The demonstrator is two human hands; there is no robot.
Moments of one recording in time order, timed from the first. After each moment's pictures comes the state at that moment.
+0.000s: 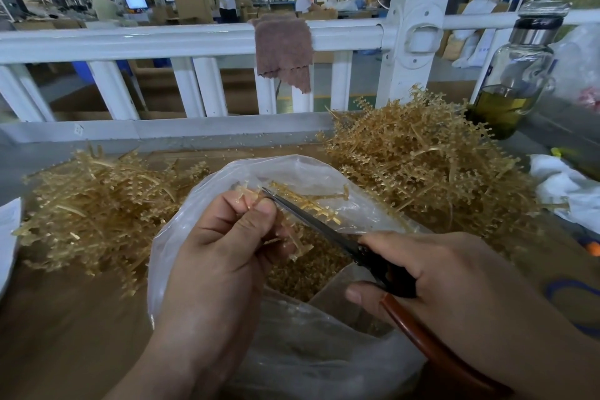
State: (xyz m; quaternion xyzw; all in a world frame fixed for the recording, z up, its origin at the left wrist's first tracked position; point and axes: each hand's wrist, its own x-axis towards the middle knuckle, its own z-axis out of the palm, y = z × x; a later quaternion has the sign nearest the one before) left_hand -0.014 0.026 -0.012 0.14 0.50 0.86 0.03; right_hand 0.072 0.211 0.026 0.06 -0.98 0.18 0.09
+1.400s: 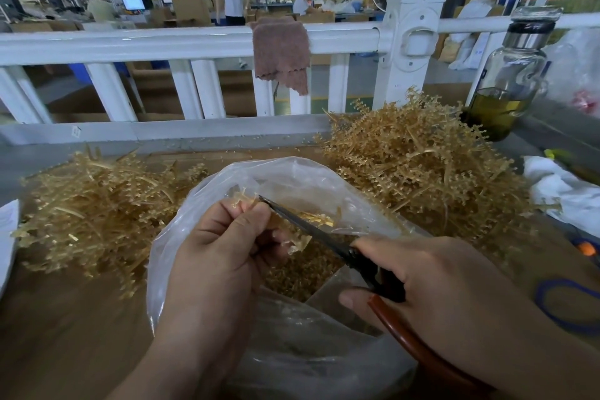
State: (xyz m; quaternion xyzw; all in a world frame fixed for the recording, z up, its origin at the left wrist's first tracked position) left_hand -0.016 0.021 -0.018 0.10 0.51 0.85 0.03; right_hand 0.071 0.211 0.016 0.08 -0.98 0.16 0.10
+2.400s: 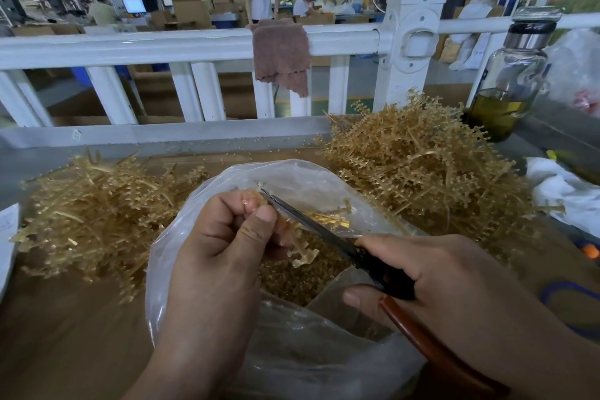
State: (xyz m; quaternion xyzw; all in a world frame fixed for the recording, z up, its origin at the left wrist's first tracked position) left_hand -0.008 0.025 -0.015 0.18 0.58 0.79 -0.08; right_hand 0.073 0.214 0.023 0.08 -0.97 0.20 0.11
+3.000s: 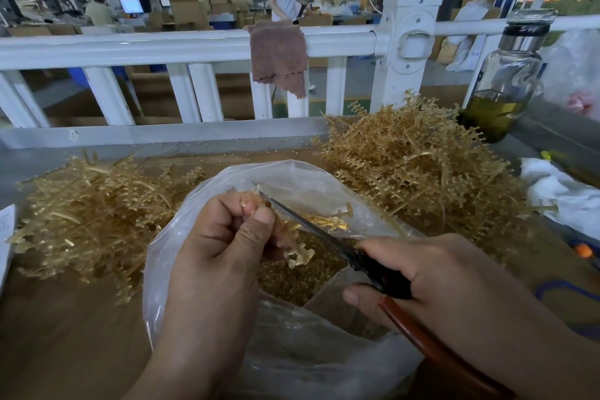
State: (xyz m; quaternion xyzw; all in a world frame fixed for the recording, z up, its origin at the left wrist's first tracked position) left_hand -0.010 0.025 -0.018 0.19 0.58 0.79 -0.08; right_hand 0.072 0.215 0.029 0.08 -0.97 0.21 0.08
